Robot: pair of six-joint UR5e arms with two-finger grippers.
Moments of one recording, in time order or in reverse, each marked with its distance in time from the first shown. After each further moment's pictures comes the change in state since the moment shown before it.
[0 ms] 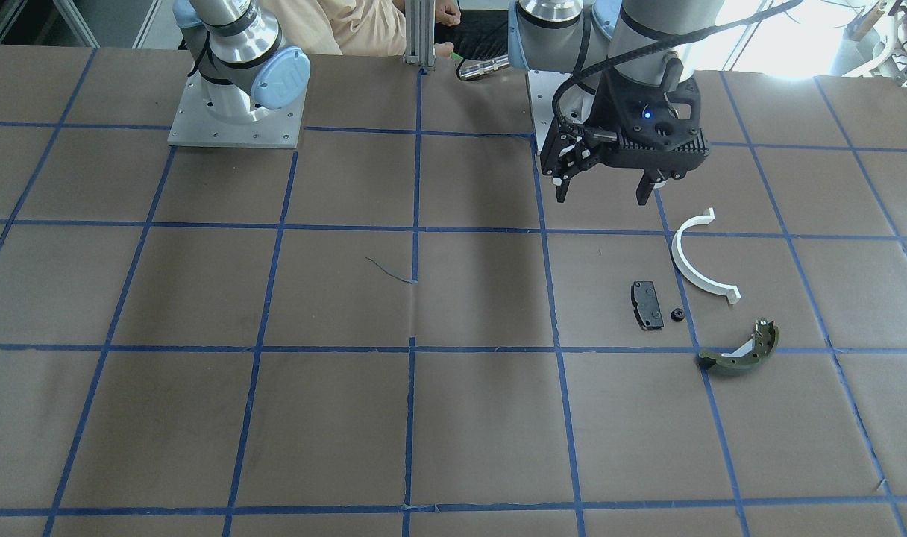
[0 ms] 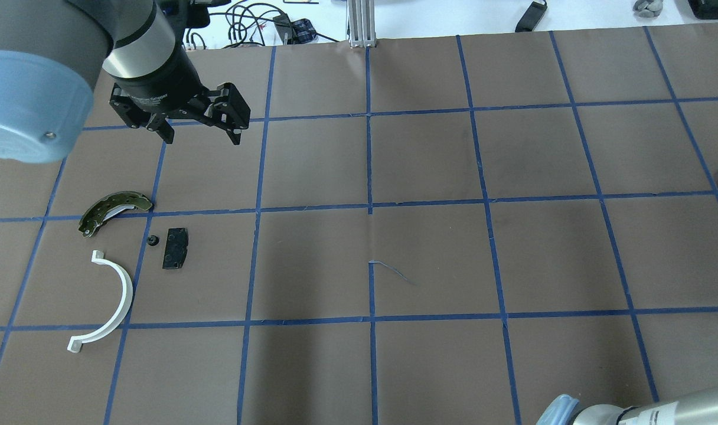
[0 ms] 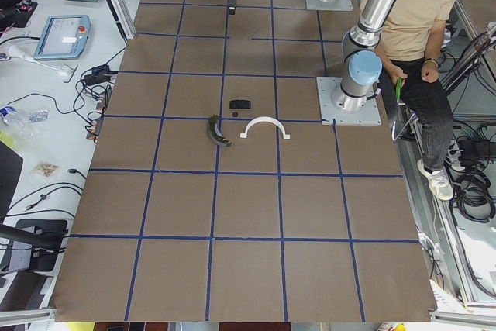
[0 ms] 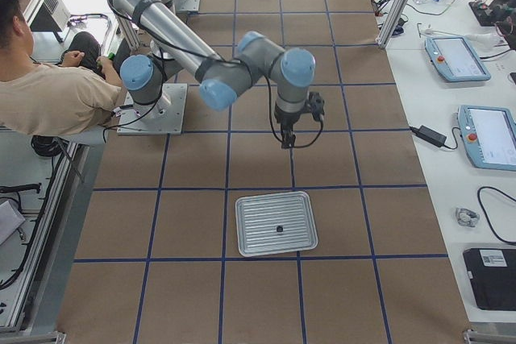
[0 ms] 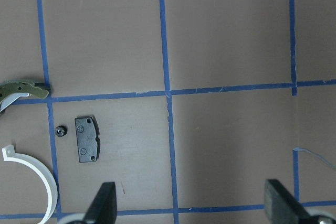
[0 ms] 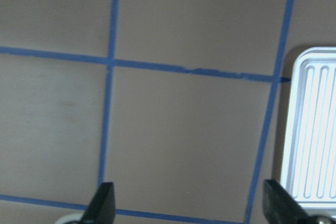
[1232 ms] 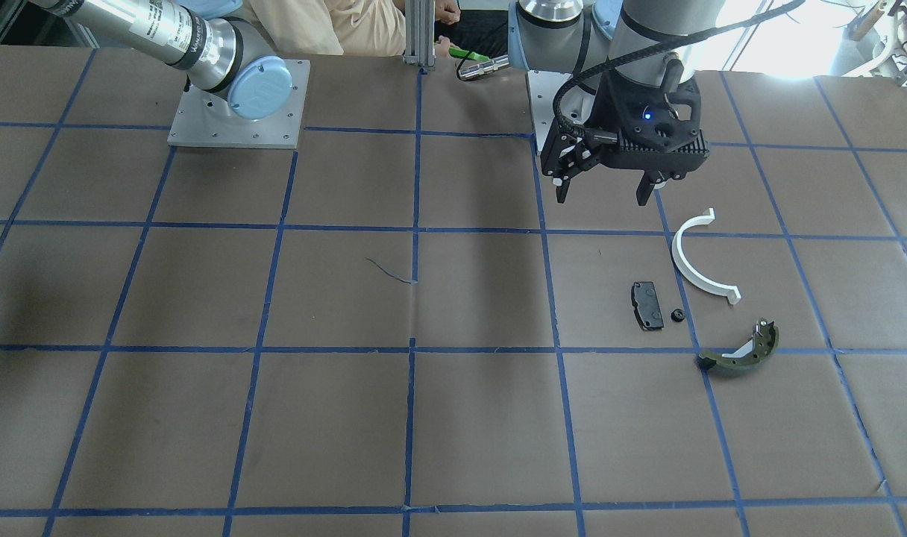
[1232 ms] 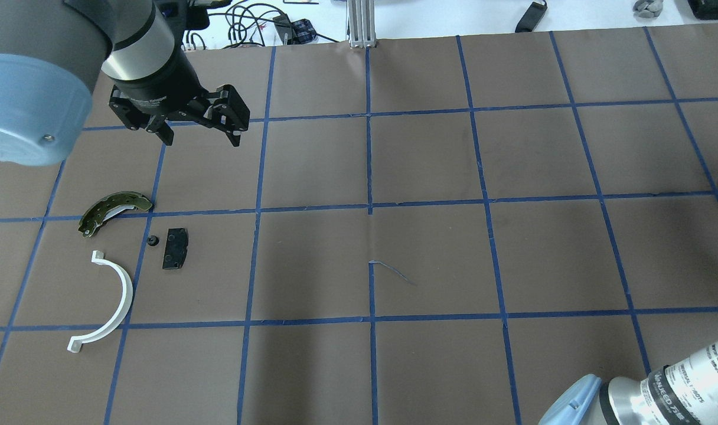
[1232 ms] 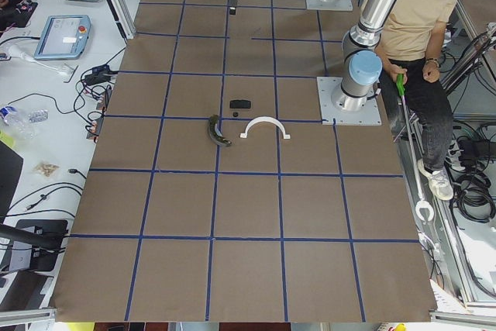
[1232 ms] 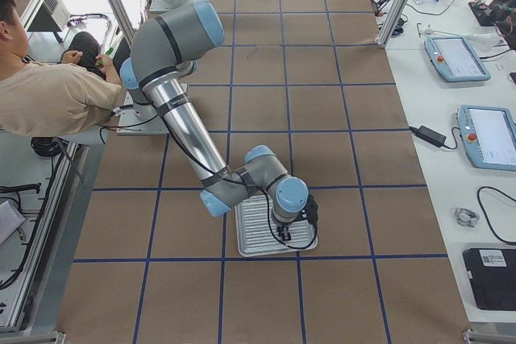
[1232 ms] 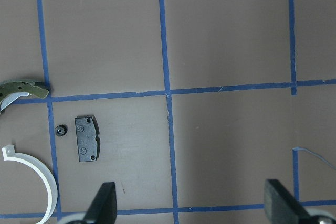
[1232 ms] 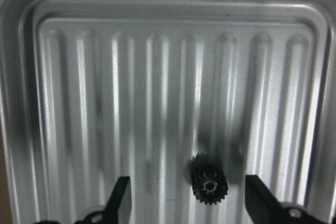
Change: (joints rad) left arm 0.000 0.002 -0.004 -0.001 0.000 0.001; right arm -0.184 0.381 -0.170 -0.192 -0.010 -0.194
